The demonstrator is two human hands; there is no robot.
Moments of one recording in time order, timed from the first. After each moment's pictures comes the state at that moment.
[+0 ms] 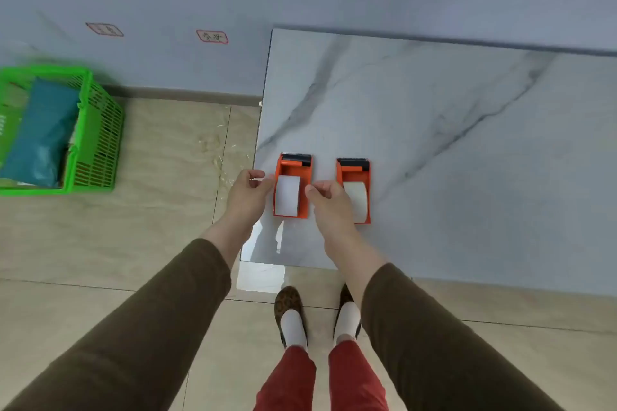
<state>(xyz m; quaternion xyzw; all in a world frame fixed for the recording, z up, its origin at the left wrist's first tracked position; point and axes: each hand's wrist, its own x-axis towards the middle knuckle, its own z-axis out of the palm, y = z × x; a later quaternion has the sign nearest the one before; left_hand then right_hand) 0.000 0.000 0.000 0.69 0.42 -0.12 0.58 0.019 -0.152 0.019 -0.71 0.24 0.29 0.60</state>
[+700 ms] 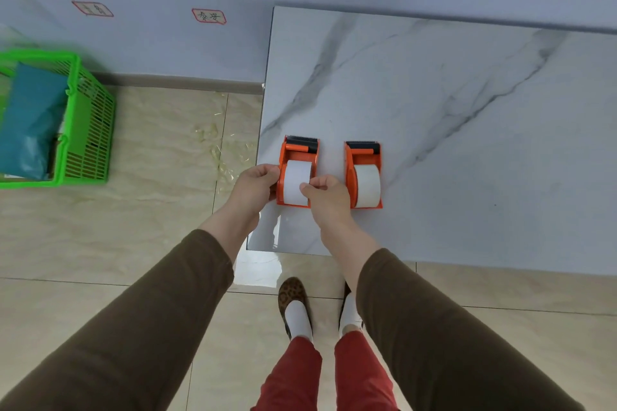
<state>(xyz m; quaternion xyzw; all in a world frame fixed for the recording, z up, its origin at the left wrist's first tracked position) -0.012 0.009 -0.013 0.61 0.40 -0.15 0.67 0.003 -0.127 0.003 -0.73 0.26 0.30 0.56</state>
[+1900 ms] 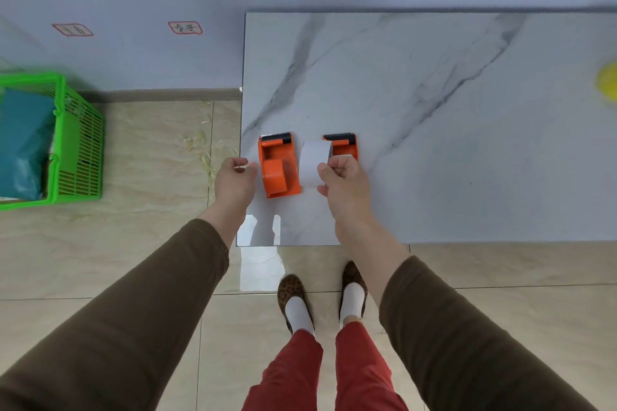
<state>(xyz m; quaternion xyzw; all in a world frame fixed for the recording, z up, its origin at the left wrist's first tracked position) -0.008 -0.004 -0.008 0.72 0.45 -0.08 0.52 -0.004 -0.181 0.057 -0.69 0.27 0.18 0.65</state>
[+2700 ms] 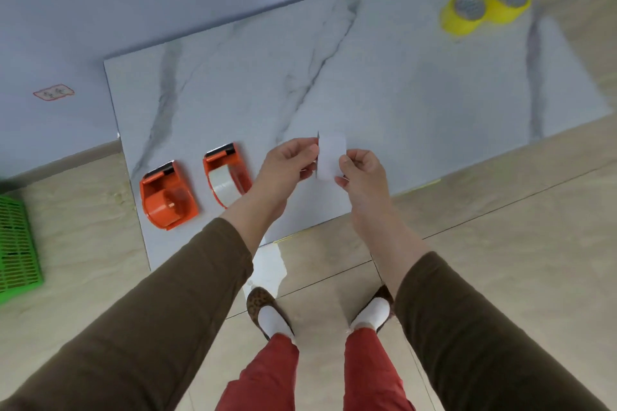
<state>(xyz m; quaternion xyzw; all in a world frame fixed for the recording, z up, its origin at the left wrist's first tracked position) 0.021 -0.287 0.071 0.67 0.14 -0.28 0.68 -0.021 -0.419 0.072 -0.60 0.38 0.04 0.70</state>
